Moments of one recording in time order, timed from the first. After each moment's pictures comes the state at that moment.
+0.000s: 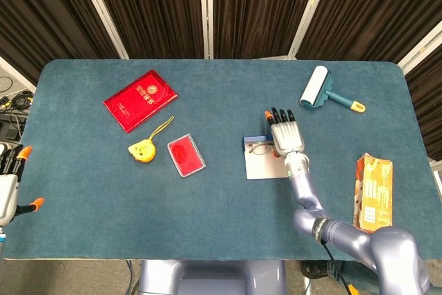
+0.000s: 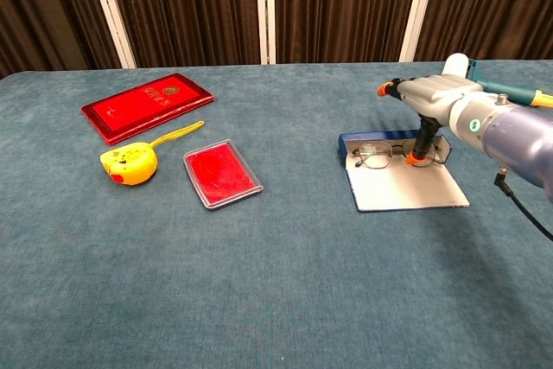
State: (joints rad) left arm -0.13 -1.03 -0.08 -1.88 1.23 1.42 0.35; right arm 0.86 -1.82 0.28 -0.95 -0.85 0.88 -0.57
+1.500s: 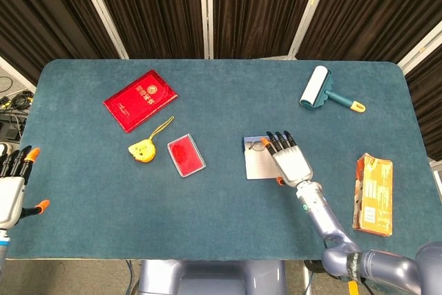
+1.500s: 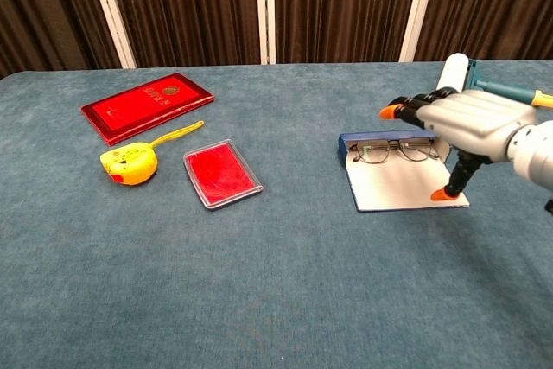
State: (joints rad) left arm -0.13 -1.02 -0.06 -1.89 1.31 1.43 0.34; right arm 0.68 -1.60 0.10 -1.36 -1.16 1.07 -0.54
